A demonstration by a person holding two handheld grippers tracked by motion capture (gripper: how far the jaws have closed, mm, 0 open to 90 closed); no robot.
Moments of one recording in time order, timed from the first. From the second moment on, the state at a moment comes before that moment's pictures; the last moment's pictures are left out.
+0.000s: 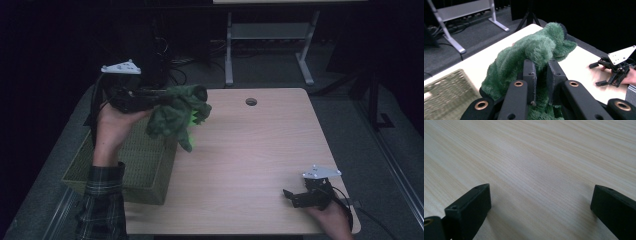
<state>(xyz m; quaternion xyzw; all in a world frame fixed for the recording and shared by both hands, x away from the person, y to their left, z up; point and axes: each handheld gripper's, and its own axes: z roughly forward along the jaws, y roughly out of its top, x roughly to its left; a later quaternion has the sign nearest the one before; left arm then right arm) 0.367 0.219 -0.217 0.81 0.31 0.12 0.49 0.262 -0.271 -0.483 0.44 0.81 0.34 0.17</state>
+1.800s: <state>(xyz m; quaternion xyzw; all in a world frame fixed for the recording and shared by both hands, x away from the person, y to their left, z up) 0.351 0.056 -0.414 0.87 0.30 0.01 0.38 0.262 -0.272 -0.483 0.44 0.81 0.34 0.17</state>
